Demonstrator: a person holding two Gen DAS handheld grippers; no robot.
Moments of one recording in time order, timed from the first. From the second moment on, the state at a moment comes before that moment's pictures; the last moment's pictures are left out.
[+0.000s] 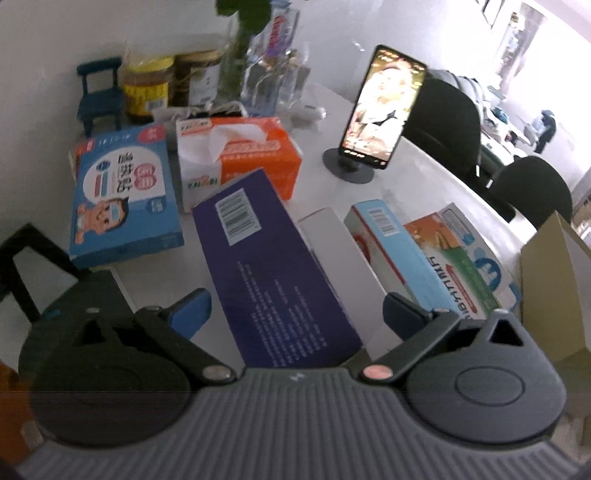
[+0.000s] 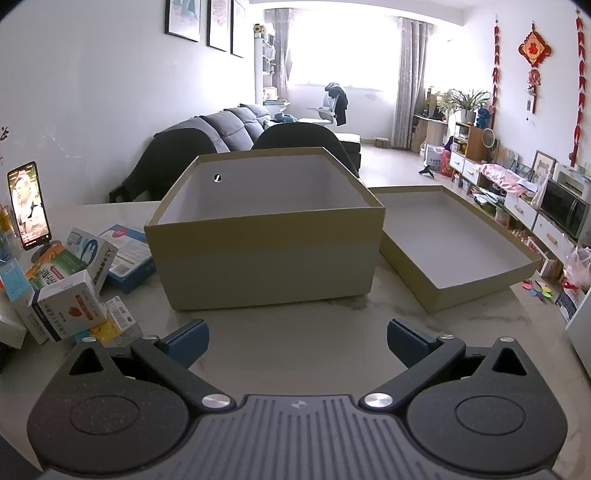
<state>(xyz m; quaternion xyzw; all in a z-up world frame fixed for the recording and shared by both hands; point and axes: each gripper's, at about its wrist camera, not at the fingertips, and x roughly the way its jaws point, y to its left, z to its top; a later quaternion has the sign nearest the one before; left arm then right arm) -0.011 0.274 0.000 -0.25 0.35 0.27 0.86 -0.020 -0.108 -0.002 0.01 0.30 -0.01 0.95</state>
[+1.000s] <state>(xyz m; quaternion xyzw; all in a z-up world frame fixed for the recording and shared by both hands) -0.012 0.289 0.012 -0.23 0.34 0.28 0.87 -0.011 -0.122 -0.001 0.03 0.30 -0.01 0.95</state>
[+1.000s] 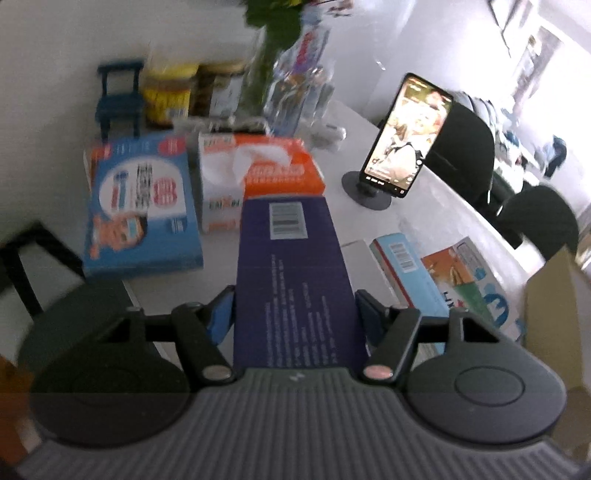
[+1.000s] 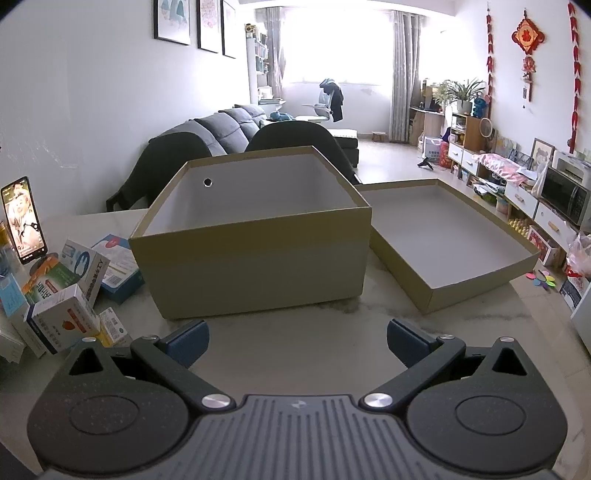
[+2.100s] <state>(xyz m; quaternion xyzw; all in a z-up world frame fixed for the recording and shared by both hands) -0.015 0.239 0.078 -0.14 0.25 0.27 0.92 -0.005 -0.140 0.006 0.05 0.30 -0.01 0.95</state>
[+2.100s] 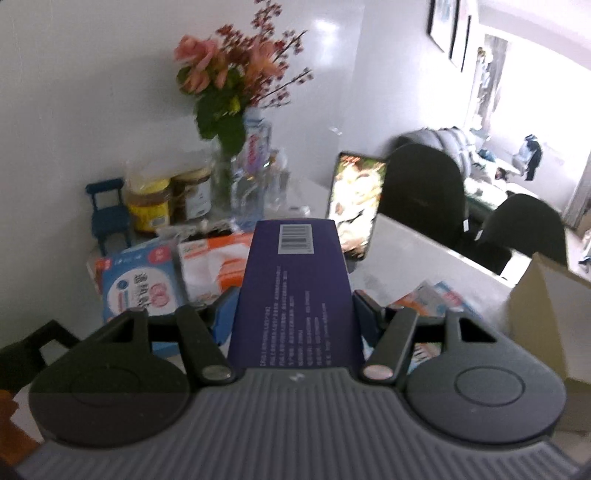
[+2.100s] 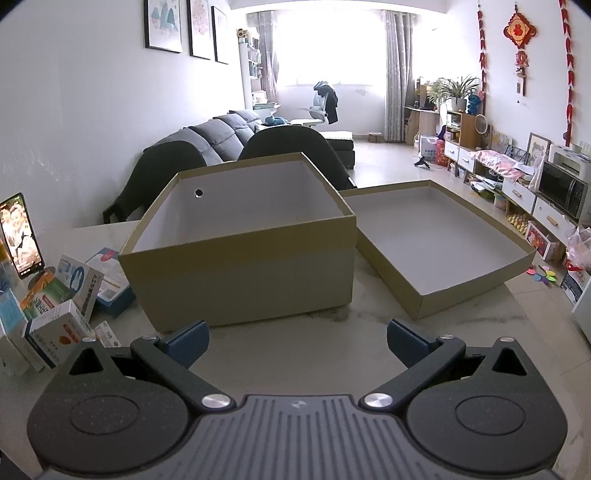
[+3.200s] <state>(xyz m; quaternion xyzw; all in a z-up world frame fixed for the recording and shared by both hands) 0.117 0.095 0.087 -0.12 0.27 0.07 0.95 0.124 -0.195 0.037 0.01 0.30 -0.03 0.95</state>
